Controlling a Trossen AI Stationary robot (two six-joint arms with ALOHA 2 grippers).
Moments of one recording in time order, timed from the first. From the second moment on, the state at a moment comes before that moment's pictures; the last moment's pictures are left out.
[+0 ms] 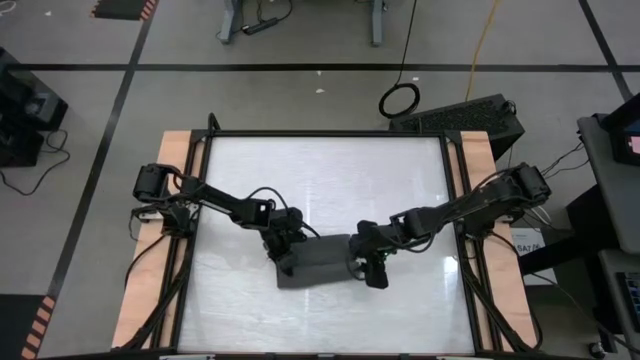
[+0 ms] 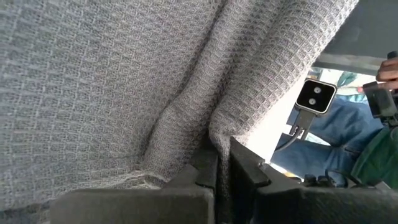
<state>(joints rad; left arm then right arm) -0.04 1.75 0.78 -0.04 0.76 -0.86 0.27 1.54 0.96 -0.32 -0.12 0.34</state>
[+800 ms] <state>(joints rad) -0.12 1.64 0.78 0.07 0.87 -0.91 0.12 1.63 0.96 -0.19 -0.68 0.40</state>
